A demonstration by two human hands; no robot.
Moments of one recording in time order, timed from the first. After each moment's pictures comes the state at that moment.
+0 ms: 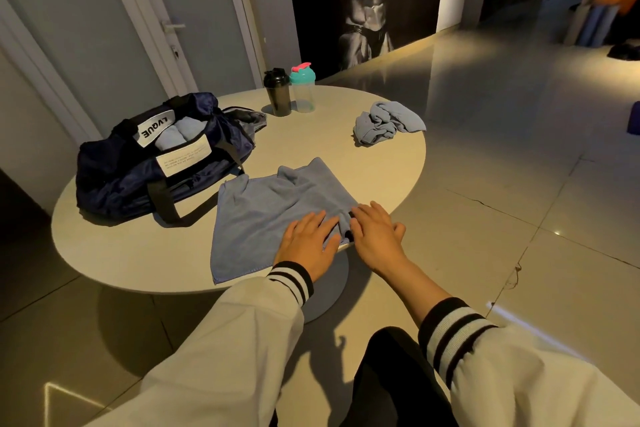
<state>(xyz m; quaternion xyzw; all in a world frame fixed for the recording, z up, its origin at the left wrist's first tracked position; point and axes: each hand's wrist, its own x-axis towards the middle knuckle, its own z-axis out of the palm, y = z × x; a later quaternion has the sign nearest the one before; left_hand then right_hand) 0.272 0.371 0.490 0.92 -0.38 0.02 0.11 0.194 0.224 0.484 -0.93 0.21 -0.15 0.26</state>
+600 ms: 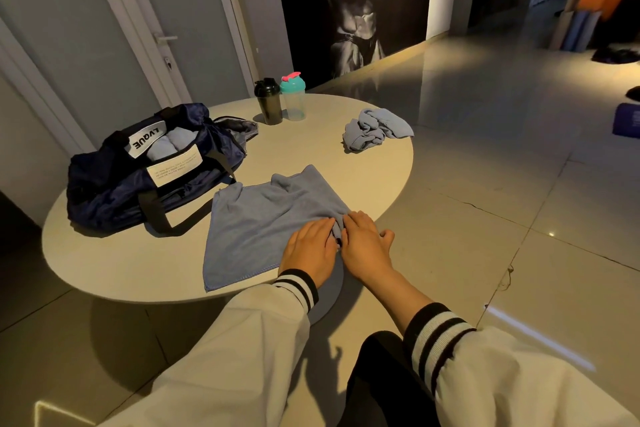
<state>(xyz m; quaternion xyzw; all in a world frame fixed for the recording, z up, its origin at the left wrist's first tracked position) 0.255 0.350 0.485 0.91 -0.37 0.04 0.21 0.185 0.235 0.490 -0.94 0.23 -0.14 0.23</state>
